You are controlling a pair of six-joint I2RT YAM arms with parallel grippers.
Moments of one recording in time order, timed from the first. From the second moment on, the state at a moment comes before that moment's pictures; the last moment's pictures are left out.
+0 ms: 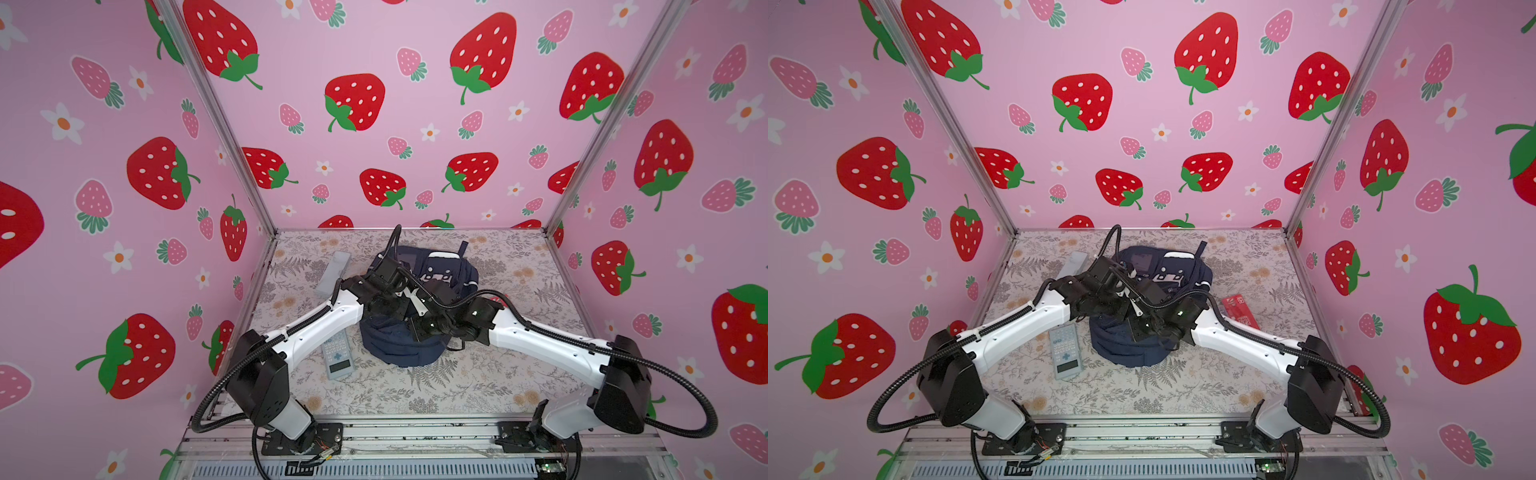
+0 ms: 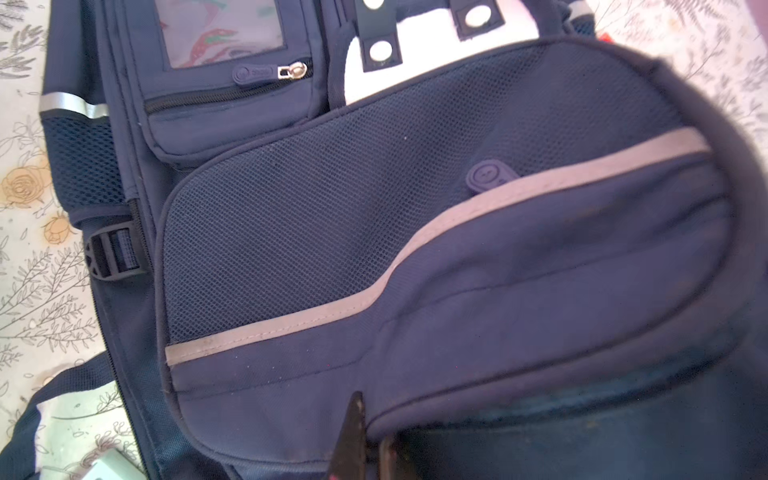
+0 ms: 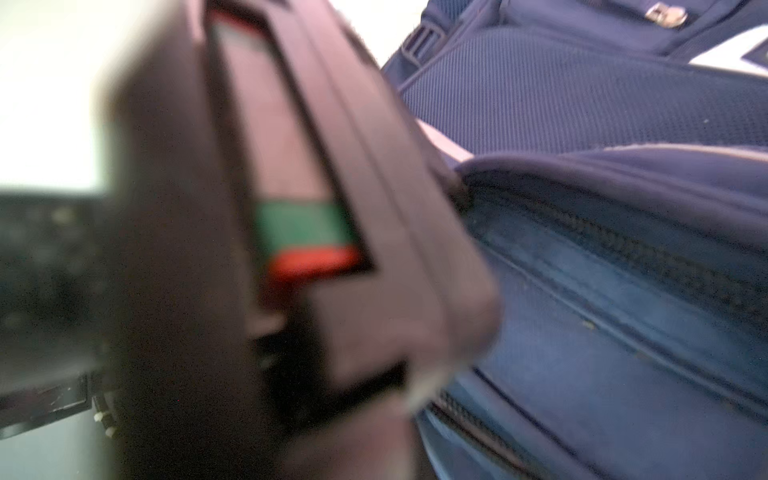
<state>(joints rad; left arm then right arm) -0.69 1.55 1.27 -0.70 0.03 -0.26 1.06 1.49 1.21 -0.57 -0.05 0.46</state>
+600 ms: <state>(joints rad) -0.66 1.47 1.21 -0.73 0.08 -0.04 0.81 1.26 0.94 -0.57 -0.13 0.45</state>
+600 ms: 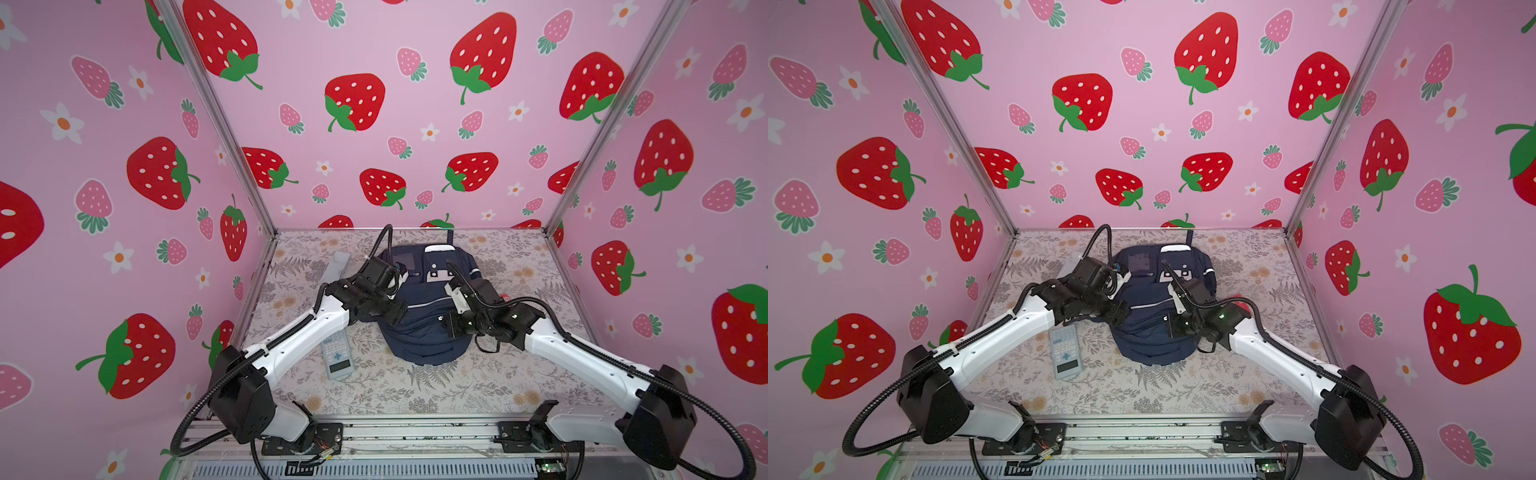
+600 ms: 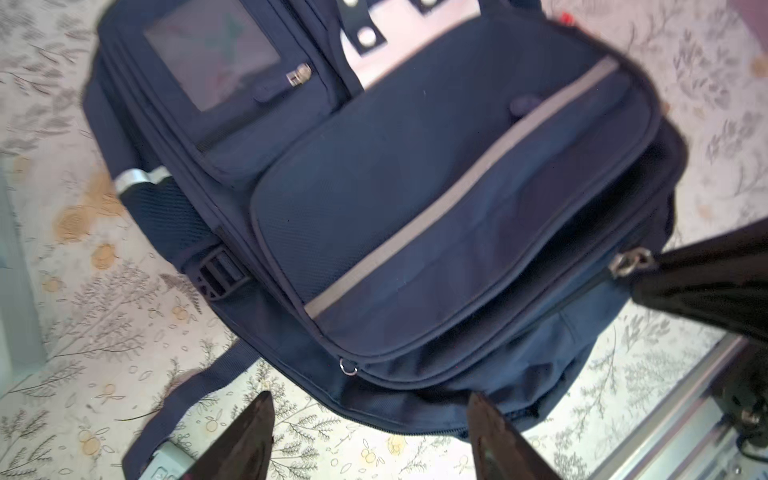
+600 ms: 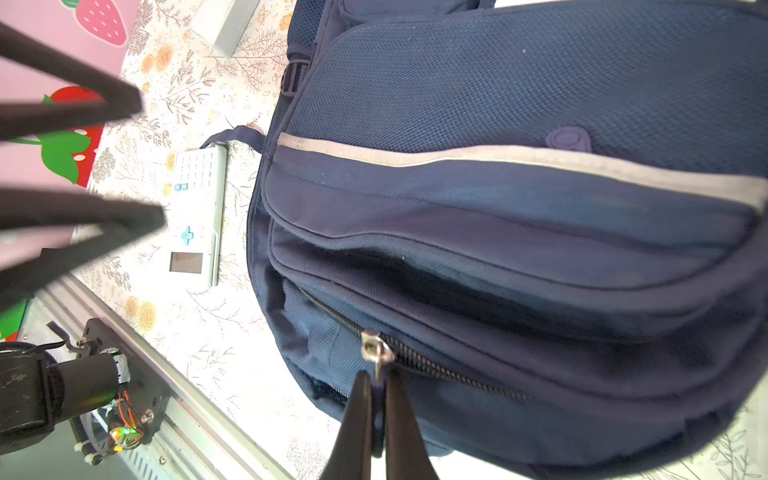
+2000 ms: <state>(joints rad) -0.59 1.63 1.28 -0.53 0.44 -0.42 1.03 1.46 1.12 -0.53 0.04 0.51</state>
